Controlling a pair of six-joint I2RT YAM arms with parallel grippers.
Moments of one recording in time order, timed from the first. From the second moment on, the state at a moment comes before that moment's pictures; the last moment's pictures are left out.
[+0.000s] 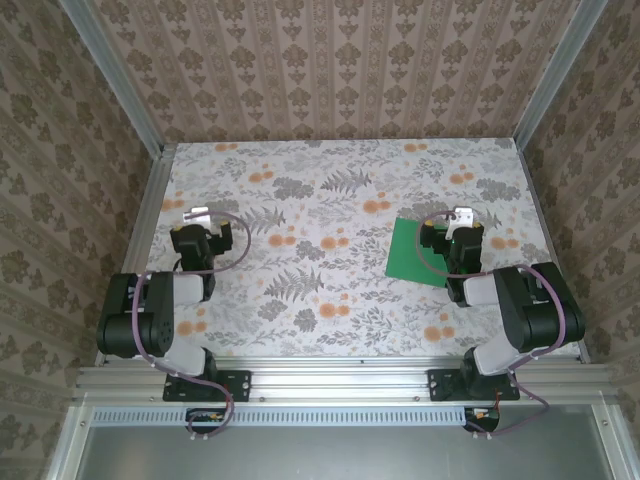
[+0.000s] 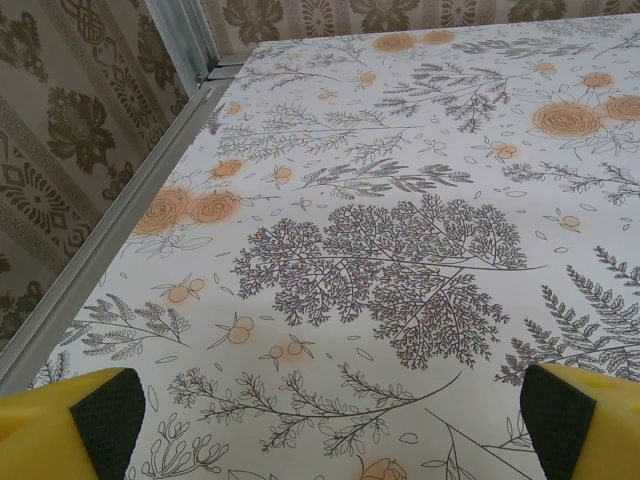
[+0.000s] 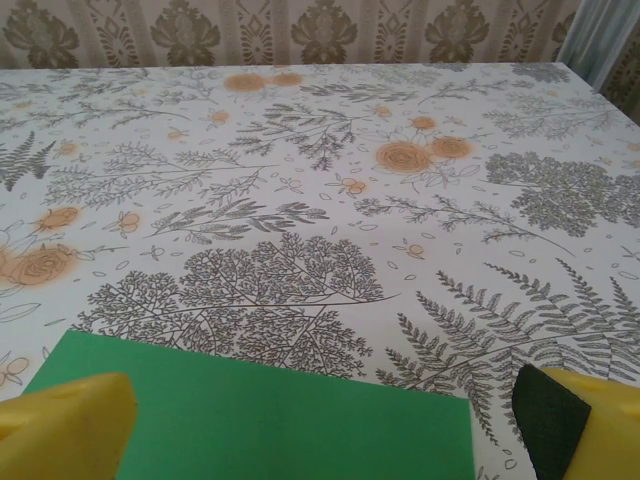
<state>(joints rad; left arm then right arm) -0.05 1.52 0.40 0.73 -0.21 0.06 0.06 1.55 0.35 0.86 0.20 0.03</state>
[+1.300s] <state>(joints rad) -0.05 1.52 0.40 0.73 -0.21 0.06 0.04 1.10 0.63 0.14 0.08 0.26</state>
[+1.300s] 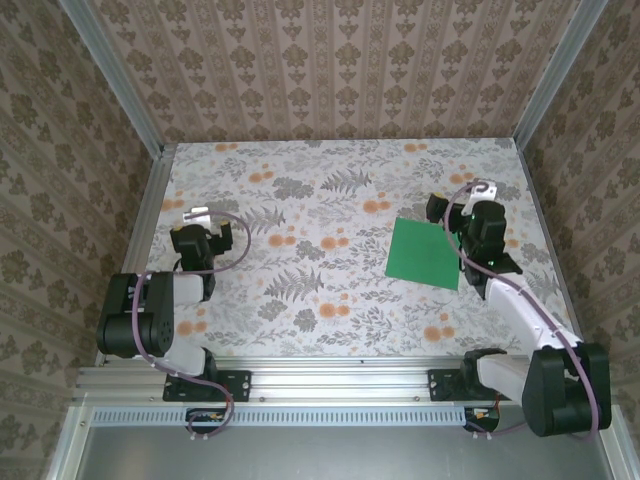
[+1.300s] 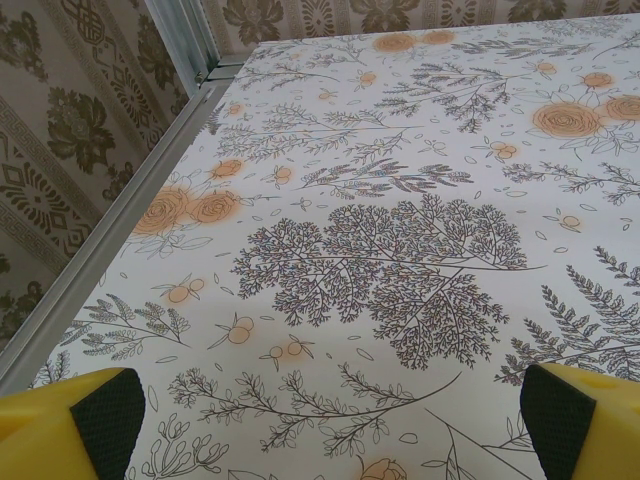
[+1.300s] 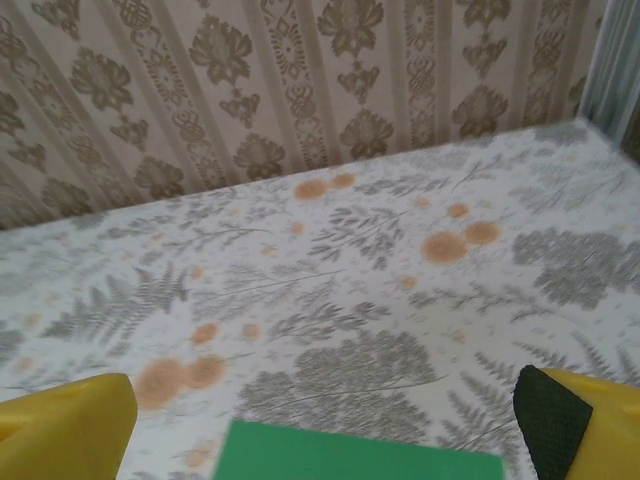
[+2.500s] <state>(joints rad) 0.04 0.88 0.62 -0.20 0.09 -0.42 0.28 1.73 1.10 -0.57 -0.13 0.45</state>
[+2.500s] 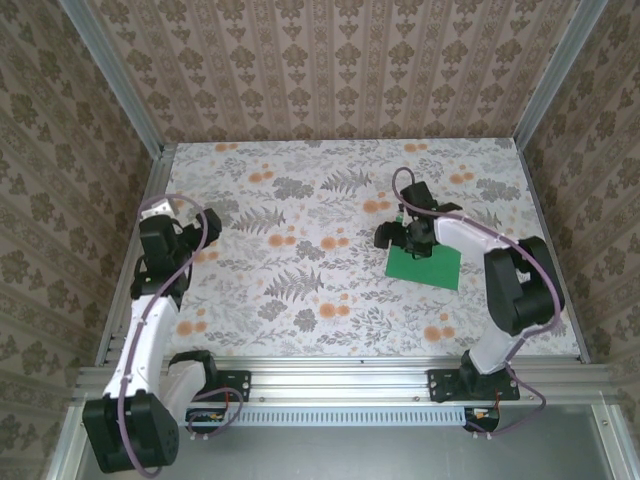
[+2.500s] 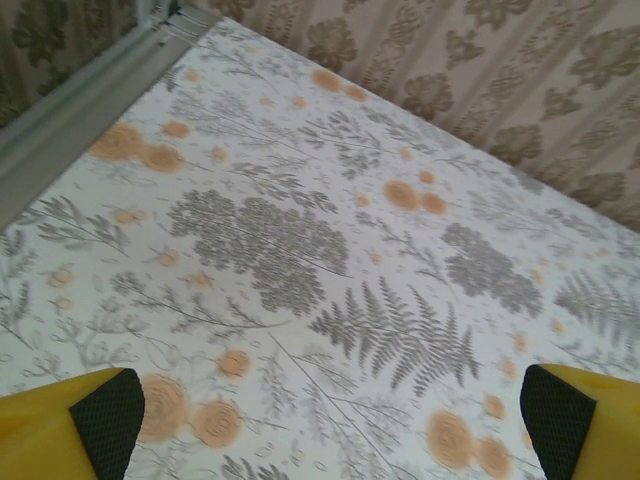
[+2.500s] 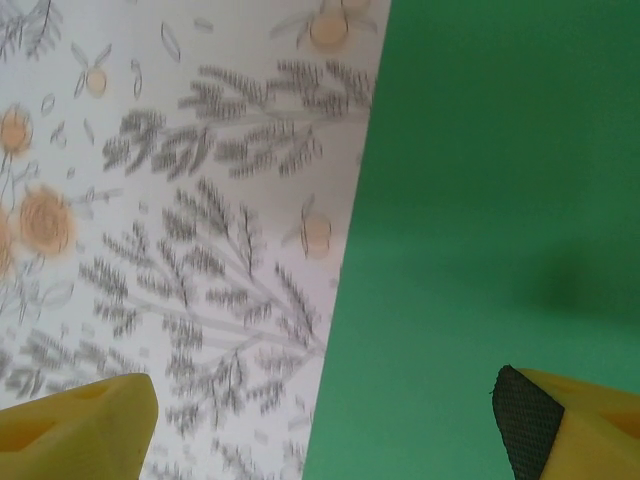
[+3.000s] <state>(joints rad) -0.08 0.82 0.57 -0.24 0.29 -0.44 0.36 1.89 1.22 -0.61 -0.15 0.35</state>
